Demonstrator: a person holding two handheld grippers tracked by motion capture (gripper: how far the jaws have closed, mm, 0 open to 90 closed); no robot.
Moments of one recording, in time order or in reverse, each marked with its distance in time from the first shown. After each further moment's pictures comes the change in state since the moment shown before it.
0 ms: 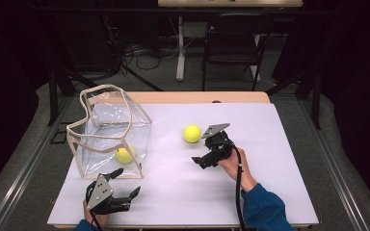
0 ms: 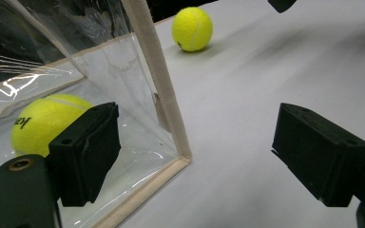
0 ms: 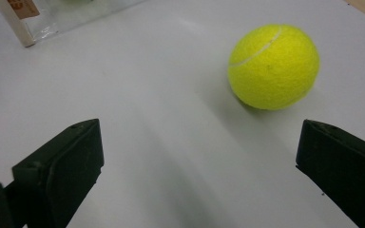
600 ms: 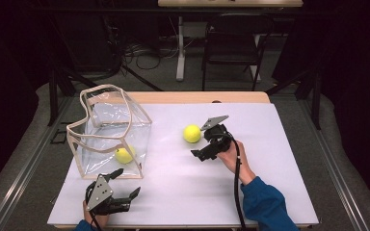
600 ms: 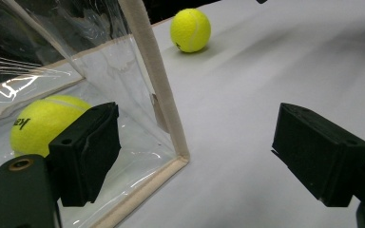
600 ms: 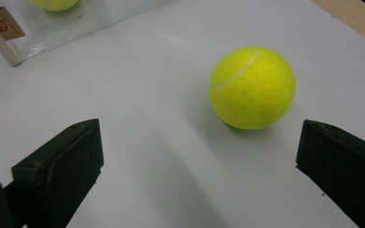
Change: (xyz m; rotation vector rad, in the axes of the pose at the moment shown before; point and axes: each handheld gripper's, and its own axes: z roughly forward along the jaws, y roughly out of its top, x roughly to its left) left arm -0.001 0.000 -0.002 -0.005 -0.003 0.001; right arm -0.014 0.017 0.002 0.001 -0.004 0.011
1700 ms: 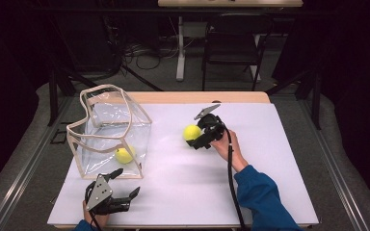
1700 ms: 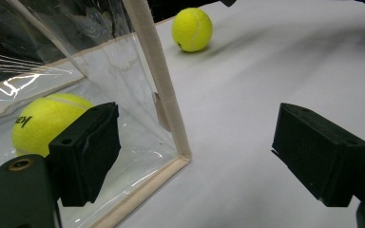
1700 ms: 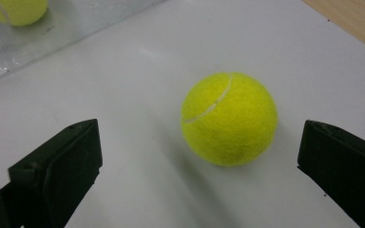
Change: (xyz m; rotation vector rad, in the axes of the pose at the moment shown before) left arm 0.001 -0.001 0.000 0.003 0.002 -0.003; right arm -0.024 0.026 0.027 0.049 0.004 0.030
